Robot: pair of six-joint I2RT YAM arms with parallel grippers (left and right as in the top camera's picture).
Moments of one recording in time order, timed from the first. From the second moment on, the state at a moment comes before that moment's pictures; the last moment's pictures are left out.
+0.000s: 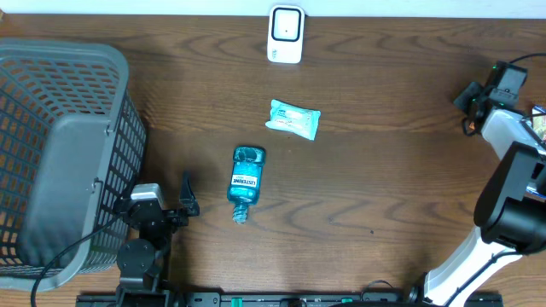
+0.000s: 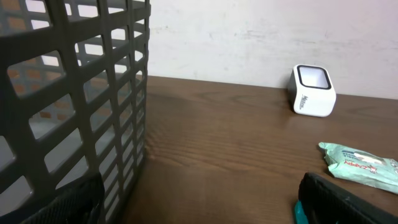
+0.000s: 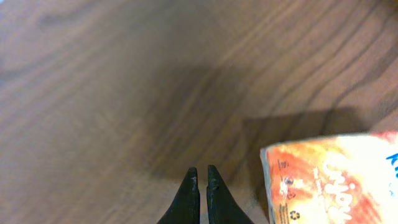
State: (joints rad) left arm -0.07 0.01 0.03 -0.12 -0.11 -0.09; right arm -0.36 2.02 1.29 -0.12 0.08 0.38
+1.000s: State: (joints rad) left arm -0.07 0.01 0.03 -0.12 -0.11 -0.09; right arm -0.27 1.89 1.33 -0.16 -0.43 0.35
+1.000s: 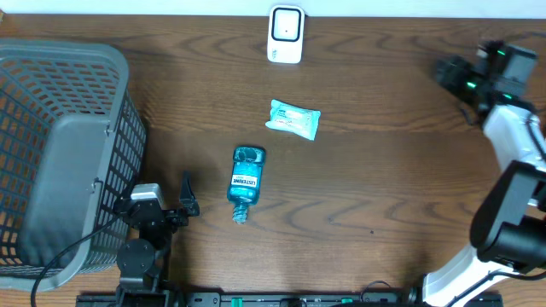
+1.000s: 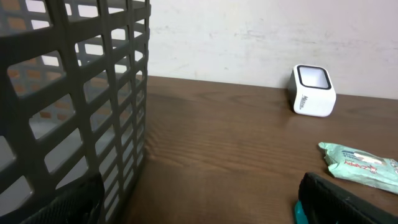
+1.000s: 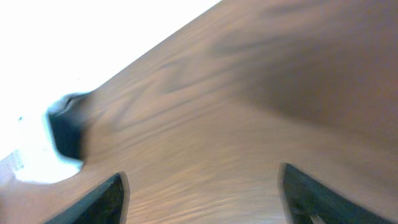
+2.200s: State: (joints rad) left arm -0.07 0.01 0.03 -0.12 -0.11 -0.09; right arm 0.53 2.09 1.33 -0.23 0.06 -0.51
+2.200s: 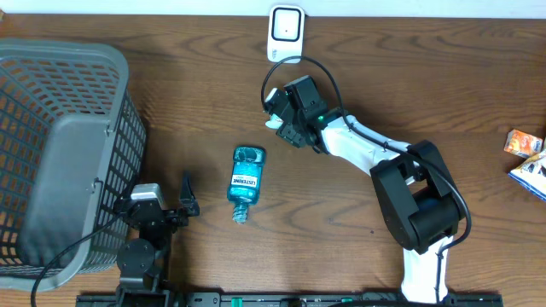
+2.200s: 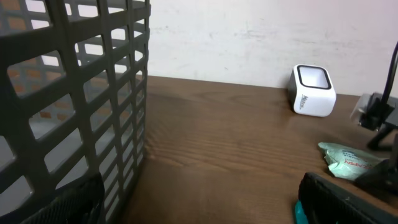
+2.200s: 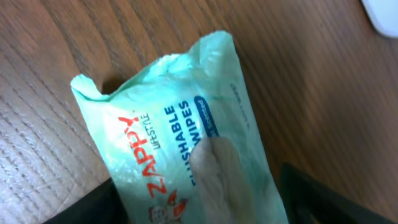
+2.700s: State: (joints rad) left arm -0.07 0.01 0.03 -0.12 -0.11 -0.09; right arm 0.63 2.08 1.34 -0.23 0.26 -0.45
